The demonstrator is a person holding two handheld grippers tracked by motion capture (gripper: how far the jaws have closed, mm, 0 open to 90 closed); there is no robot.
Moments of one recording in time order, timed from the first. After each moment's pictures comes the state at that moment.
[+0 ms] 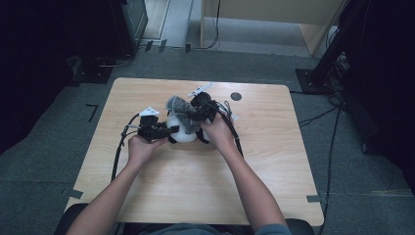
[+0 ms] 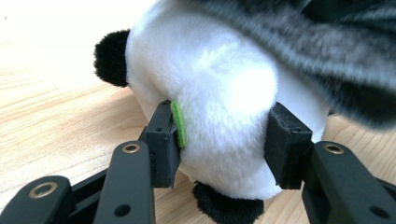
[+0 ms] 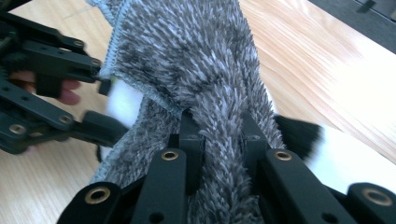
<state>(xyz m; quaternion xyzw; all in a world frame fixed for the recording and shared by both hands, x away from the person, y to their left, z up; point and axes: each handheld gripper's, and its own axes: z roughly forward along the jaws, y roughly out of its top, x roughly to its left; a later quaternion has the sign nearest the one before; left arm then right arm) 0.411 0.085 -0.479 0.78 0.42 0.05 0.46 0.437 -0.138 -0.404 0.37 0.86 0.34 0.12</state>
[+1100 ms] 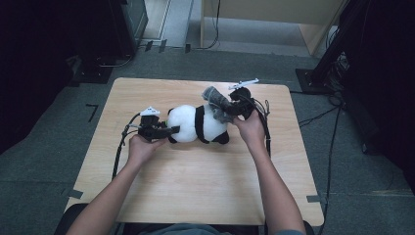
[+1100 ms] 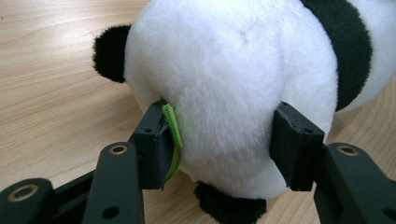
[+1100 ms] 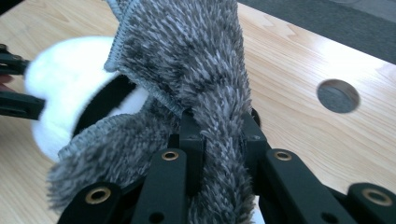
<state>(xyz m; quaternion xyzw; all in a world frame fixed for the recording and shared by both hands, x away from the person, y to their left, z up) 0.414 0.084 -0.480 0.78 0.42 0.05 0.46 0.432 -0.245 -0.389 0.47 0.80 0.35 0.14</state>
